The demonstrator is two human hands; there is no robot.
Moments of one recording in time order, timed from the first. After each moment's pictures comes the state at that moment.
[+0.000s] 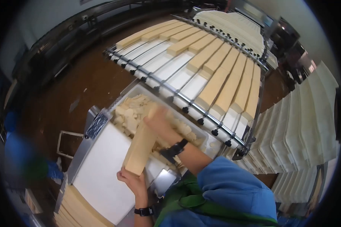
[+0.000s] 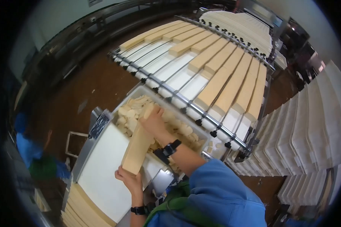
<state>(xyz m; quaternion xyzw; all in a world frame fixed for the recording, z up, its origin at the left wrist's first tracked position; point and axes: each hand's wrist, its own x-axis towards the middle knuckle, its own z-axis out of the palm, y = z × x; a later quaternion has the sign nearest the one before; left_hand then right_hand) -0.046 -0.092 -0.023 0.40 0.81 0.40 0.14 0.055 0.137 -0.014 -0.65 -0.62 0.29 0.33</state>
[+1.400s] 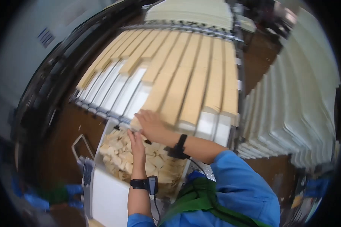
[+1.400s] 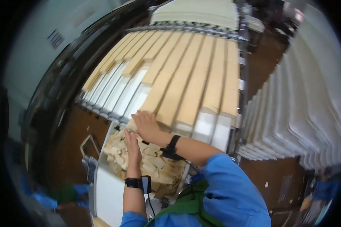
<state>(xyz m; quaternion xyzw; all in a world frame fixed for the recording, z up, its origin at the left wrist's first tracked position) 0.107 0.181 -0.020 0.54 0.60 0.45 0.38 0.233 0.218 0.005 -0.53 -0.78 0.09 0.32</state>
